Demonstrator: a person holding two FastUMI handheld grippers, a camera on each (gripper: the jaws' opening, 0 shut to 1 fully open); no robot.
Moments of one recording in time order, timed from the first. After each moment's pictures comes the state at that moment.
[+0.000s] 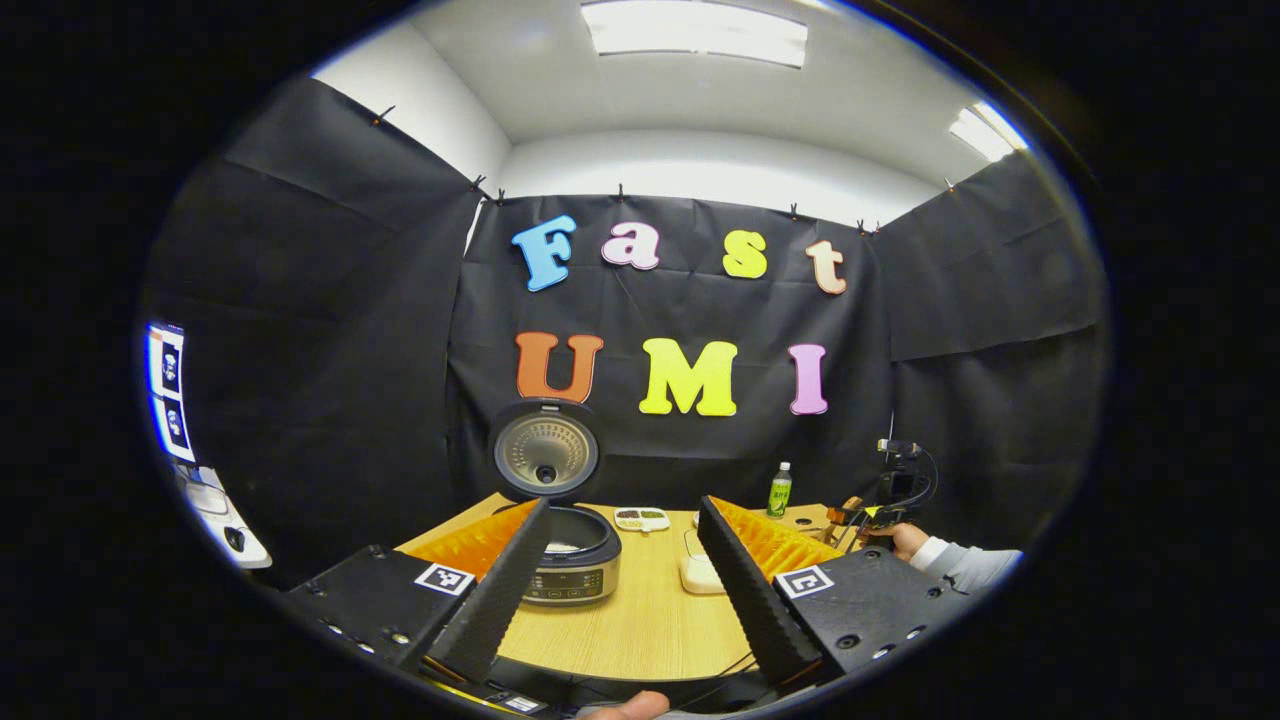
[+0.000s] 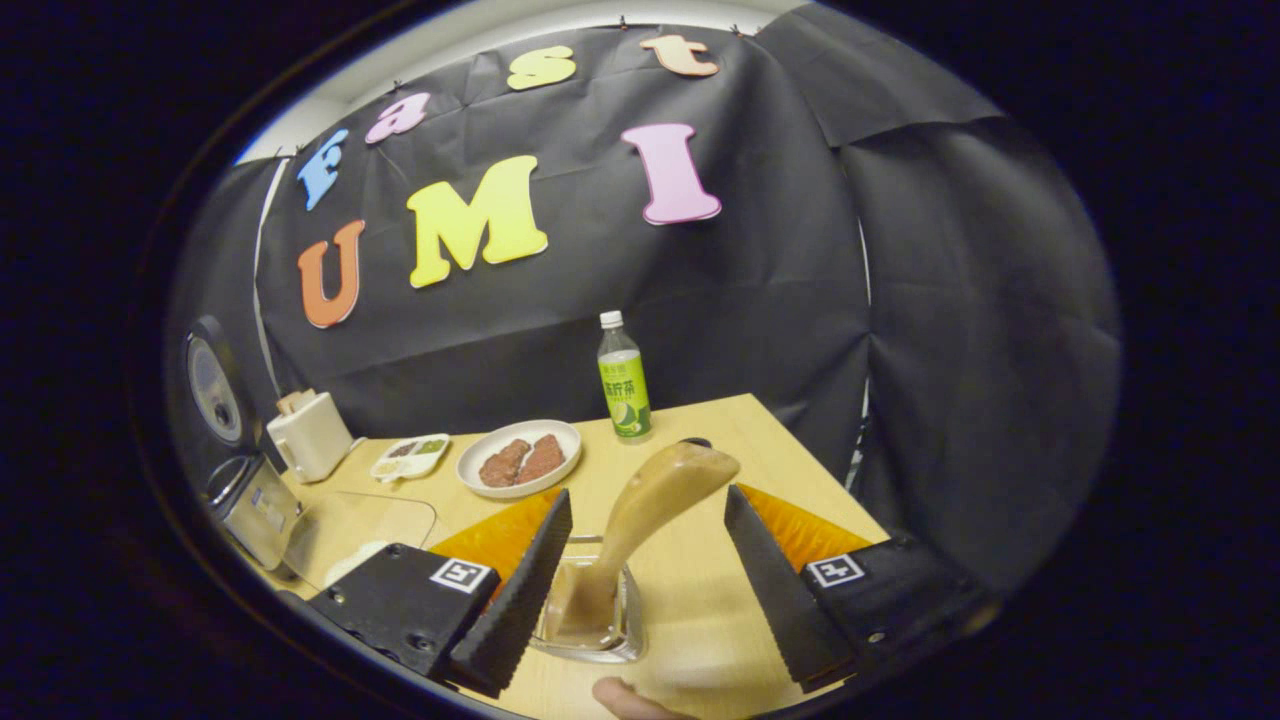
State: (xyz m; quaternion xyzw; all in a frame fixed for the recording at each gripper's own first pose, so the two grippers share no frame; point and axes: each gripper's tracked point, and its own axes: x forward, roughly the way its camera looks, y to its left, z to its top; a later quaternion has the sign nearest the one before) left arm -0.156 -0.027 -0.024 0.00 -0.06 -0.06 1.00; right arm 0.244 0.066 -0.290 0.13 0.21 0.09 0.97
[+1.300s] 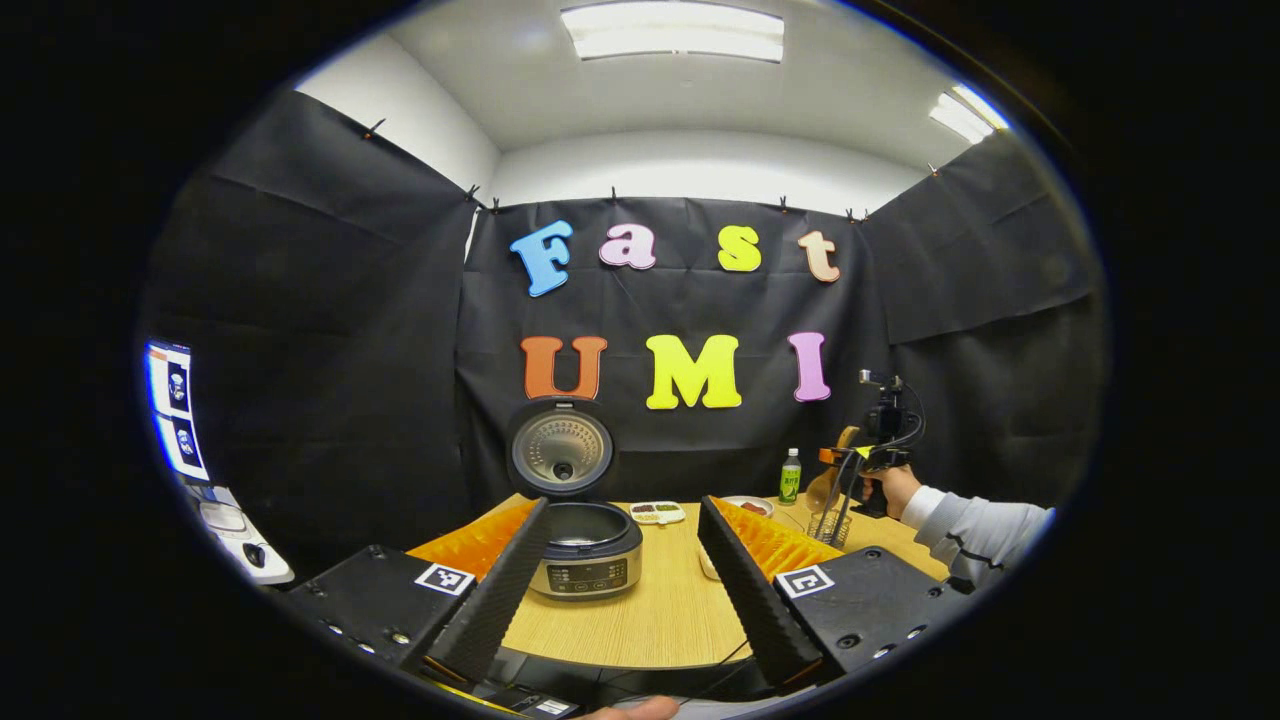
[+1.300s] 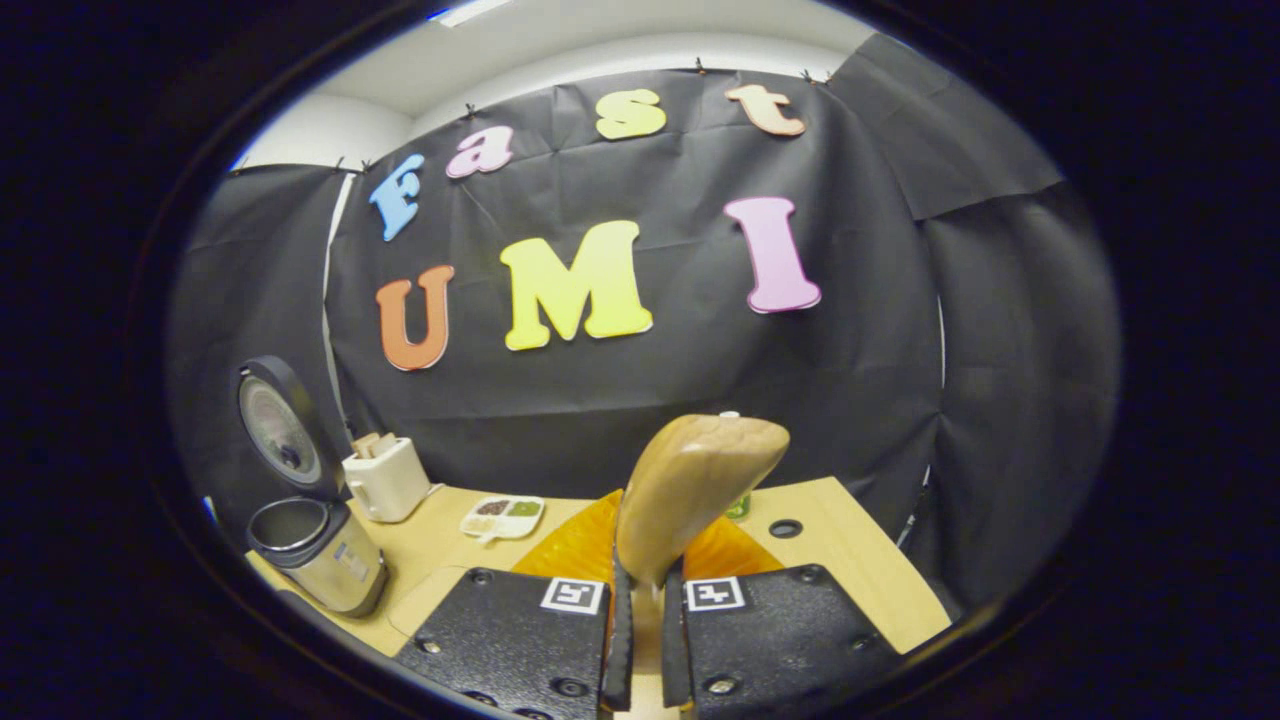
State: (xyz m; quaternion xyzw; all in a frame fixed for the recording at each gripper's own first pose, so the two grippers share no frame) left arm -0.174 -0.007 -0.035 0.03 -0.06 -0.06 1.00; right arm 0.227 0.163 -0.148 0.08 0.09 0.13 0.98
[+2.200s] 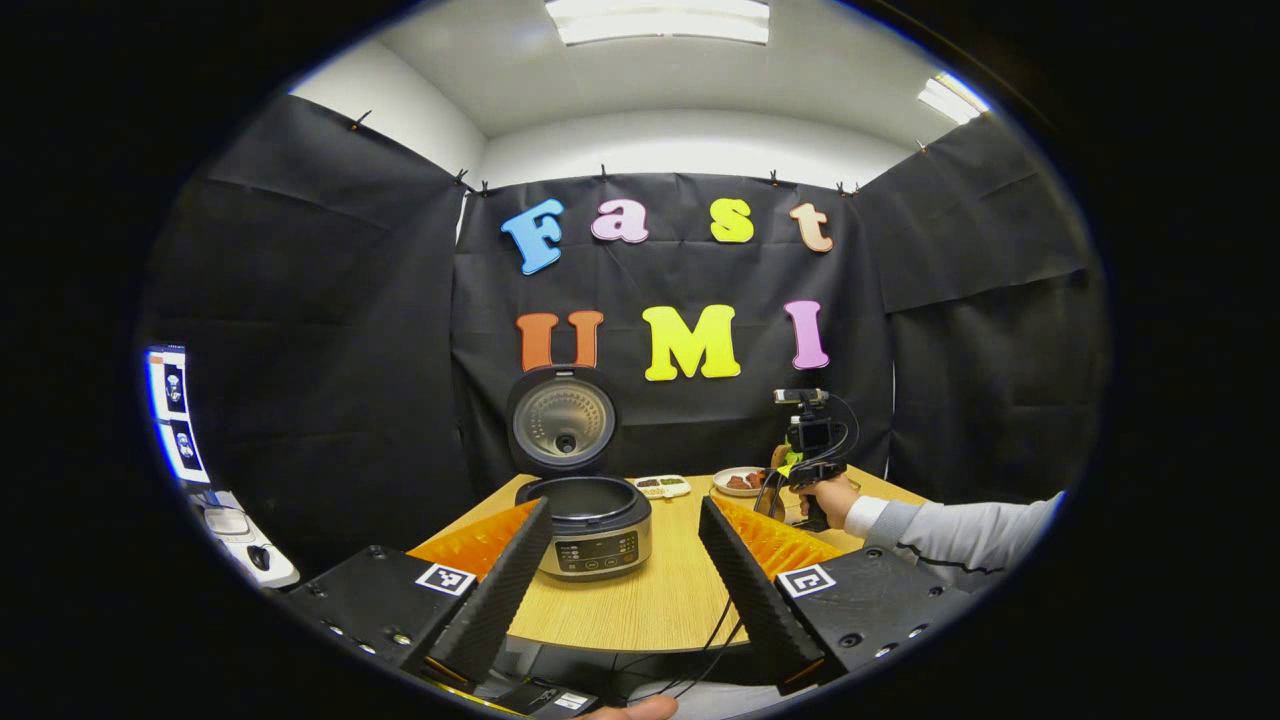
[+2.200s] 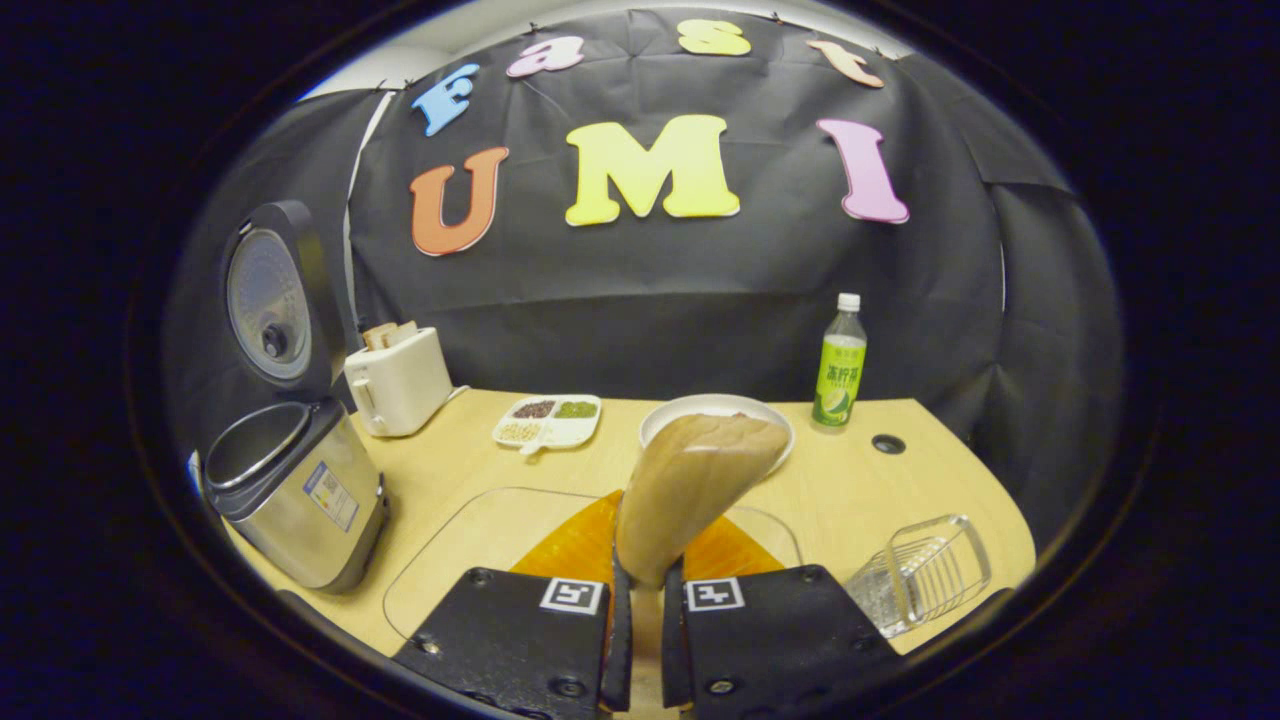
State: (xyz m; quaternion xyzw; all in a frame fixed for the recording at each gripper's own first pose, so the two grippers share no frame) left arm -0.164 0.007 -0.068 0.04 -0.03 -0.06 1.00; right arm 0.223 0.304 -0.294 0.04 0.21 0.16 0.96
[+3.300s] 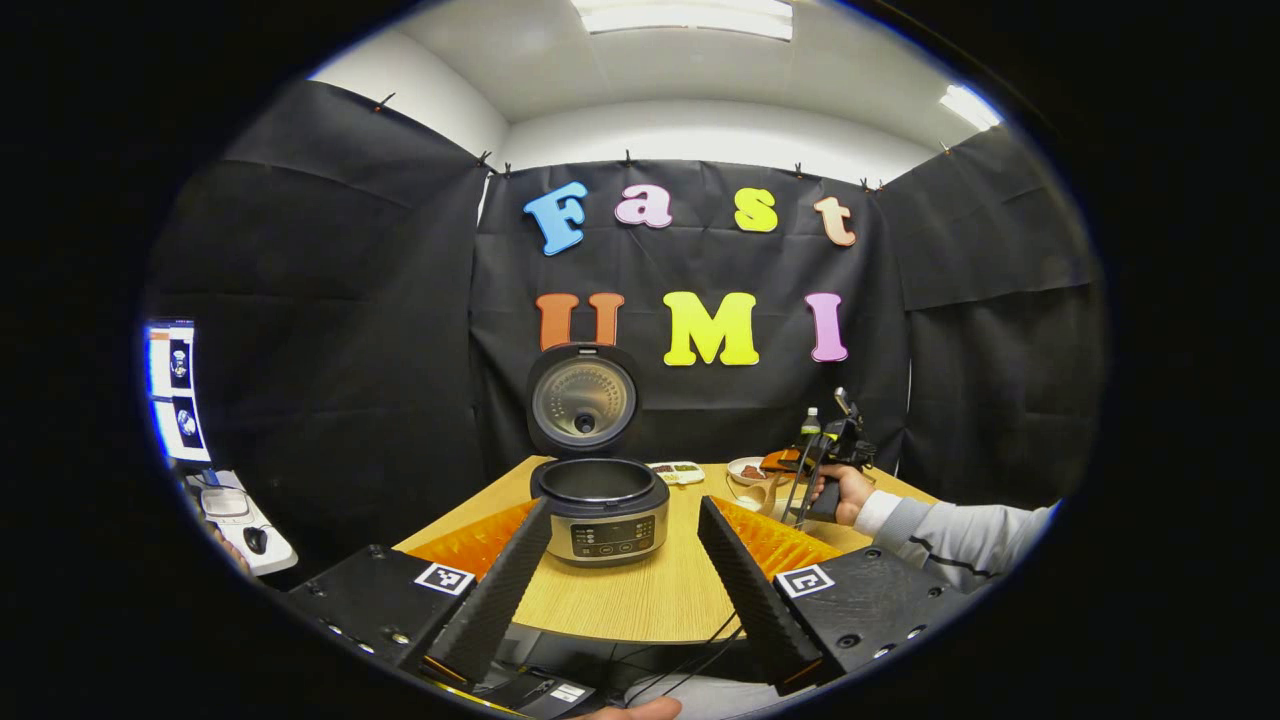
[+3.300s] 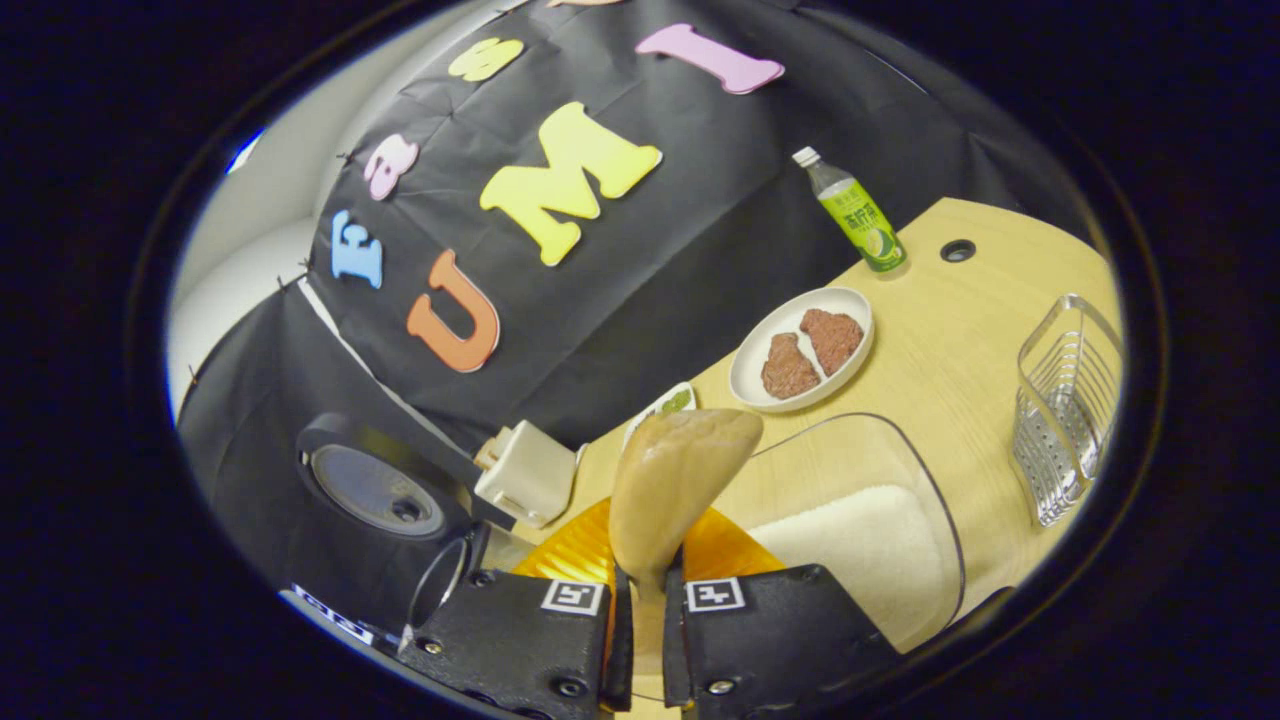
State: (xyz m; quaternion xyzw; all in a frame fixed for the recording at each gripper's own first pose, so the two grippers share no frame) left arm -0.163 0.029 -0.083 0.02 -0.01 -0.04 1.00; right arm 0.216 0.320 -0.267 0.39 0.27 0.22 0.85
